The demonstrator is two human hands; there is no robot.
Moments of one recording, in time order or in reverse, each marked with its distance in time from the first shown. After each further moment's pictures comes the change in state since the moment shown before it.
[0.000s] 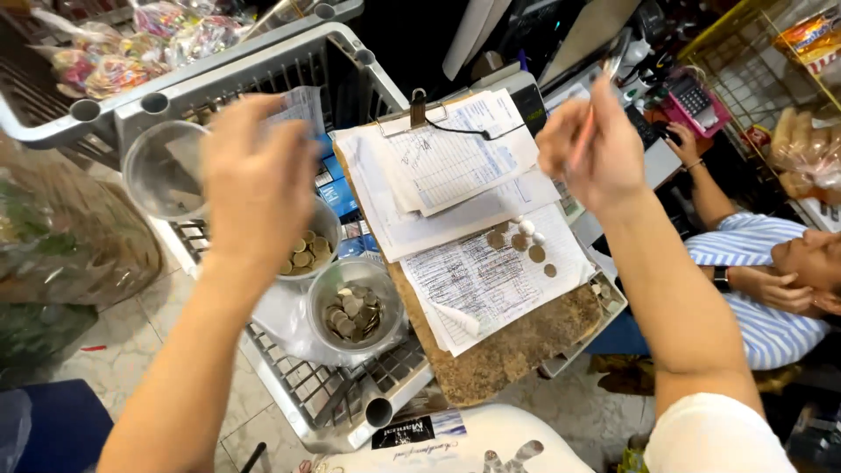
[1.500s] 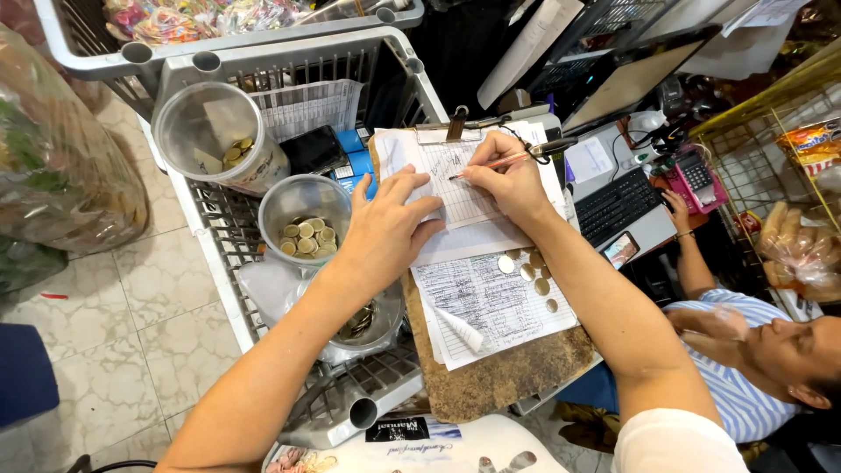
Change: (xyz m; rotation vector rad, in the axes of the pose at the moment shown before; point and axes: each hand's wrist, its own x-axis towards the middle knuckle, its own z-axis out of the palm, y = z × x) left_hand -0.064 0.061 0.089 -0.238 -0.278 -0.074; right_hand 0.084 0.123 0.013 -0.386 0.028 -0.148
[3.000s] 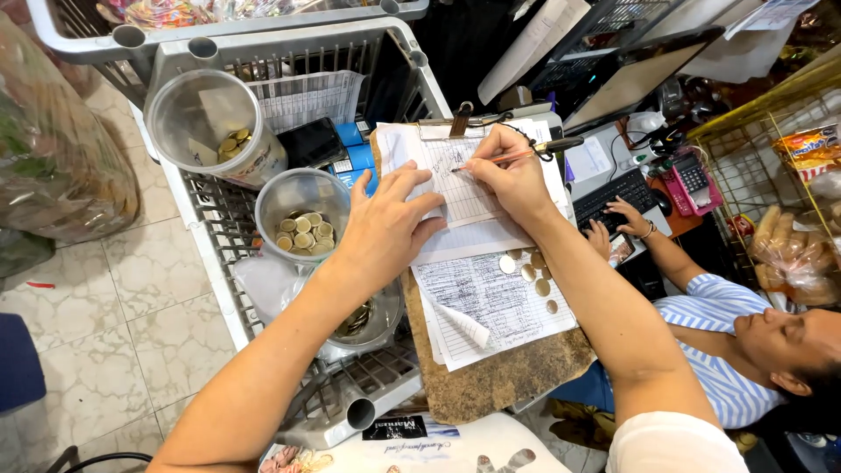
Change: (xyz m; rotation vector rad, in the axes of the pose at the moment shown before) left_hand 0.001 0.003 -0.005 0.011 -0.013 -0.023; right_hand 0.003 0.005 0.000 0.031 -0.008 -0.021
